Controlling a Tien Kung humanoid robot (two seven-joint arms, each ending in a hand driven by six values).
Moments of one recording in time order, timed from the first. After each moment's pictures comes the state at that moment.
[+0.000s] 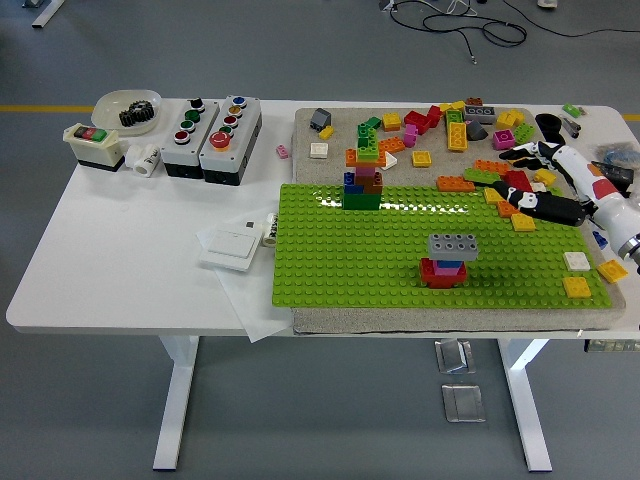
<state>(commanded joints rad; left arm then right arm) -0.11 0.03 -0.98 -0.18 1.18 -0.01 0.28 0.49 -0.63 0.88 1.33 -1.19 -0.26 0.14</state>
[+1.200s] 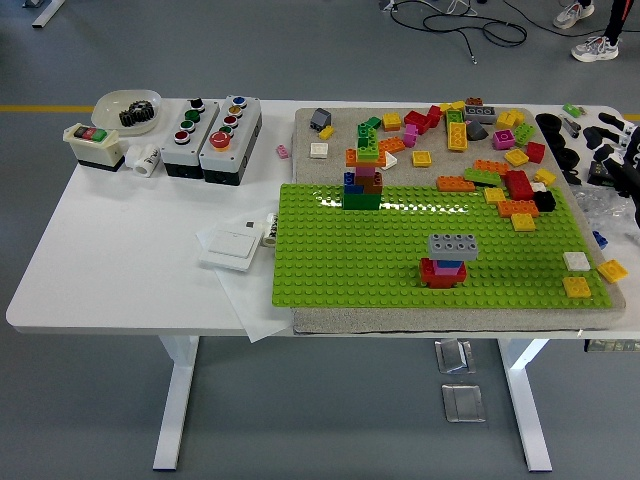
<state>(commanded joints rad) -0.10 0.02 -1.00 -0.18 1.19 0.00 0.28 0.44 -0.60 0.95 1.26 -0.75 -0.39 0.23</state>
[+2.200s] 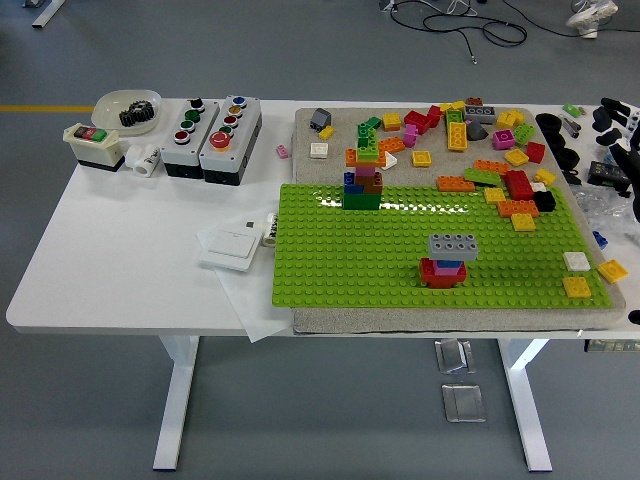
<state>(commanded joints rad) -0.11 0.02 -0.99 -0.18 1.20 -0.01 0.28 0.45 -0.58 0.93 1.28 -0.71 -0.46 0.30</state>
